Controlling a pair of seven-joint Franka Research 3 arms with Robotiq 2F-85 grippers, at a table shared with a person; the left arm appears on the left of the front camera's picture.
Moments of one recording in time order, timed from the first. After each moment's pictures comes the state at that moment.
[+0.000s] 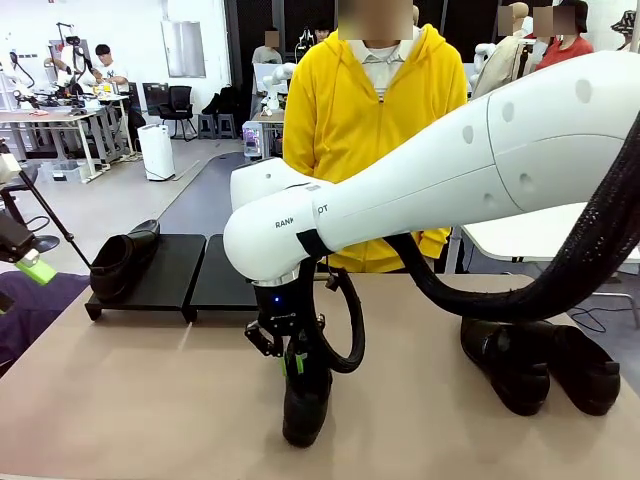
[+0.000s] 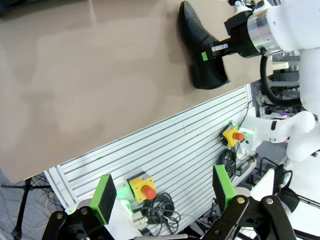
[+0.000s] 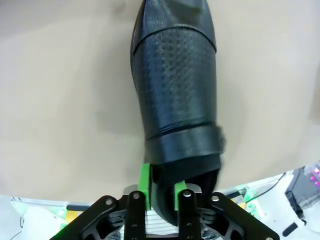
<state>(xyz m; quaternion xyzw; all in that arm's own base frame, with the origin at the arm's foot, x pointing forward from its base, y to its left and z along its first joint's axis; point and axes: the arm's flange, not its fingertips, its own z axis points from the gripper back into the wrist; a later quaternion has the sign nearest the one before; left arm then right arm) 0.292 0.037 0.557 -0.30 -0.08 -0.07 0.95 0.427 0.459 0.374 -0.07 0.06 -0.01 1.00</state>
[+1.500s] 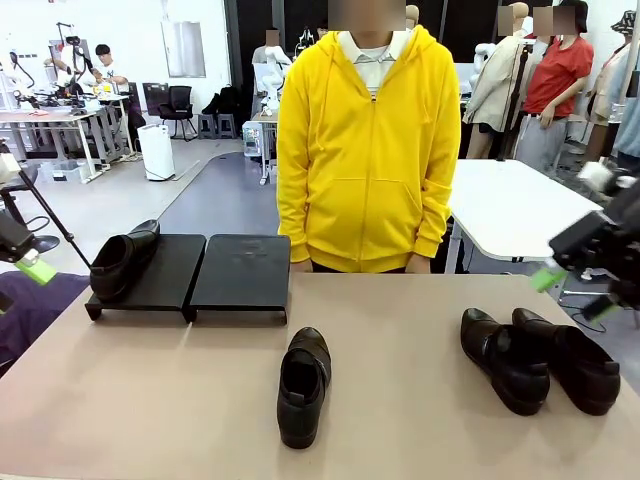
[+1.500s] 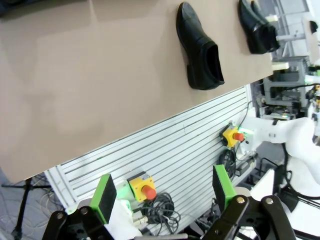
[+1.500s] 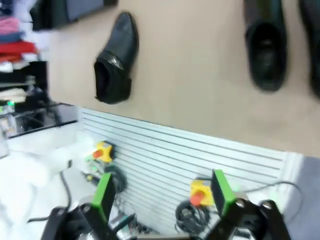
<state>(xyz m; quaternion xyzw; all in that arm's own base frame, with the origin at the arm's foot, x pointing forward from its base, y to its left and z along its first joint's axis) 0.292 0.037 0.557 -0.30 -0.08 -0.07 0.95 0.281 0.002 0.545 0.30 -0.06 -0.01 0.95</state>
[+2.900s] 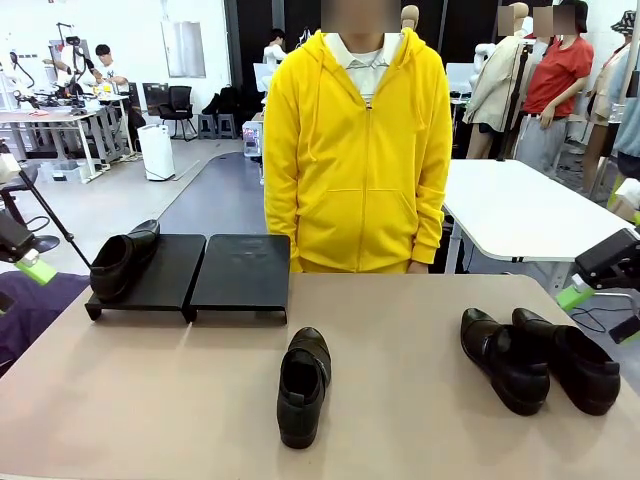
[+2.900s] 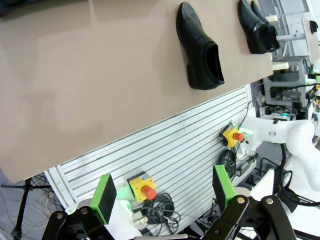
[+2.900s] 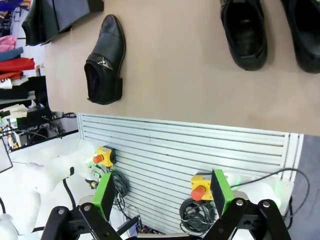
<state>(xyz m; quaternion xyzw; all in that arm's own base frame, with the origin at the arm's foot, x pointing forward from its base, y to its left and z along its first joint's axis) 0.292 0.037 0.557 -0.30 -0.08 -0.07 0.95 0.260 -0.011 0.535 0.29 -0.06 -0.05 0.95</state>
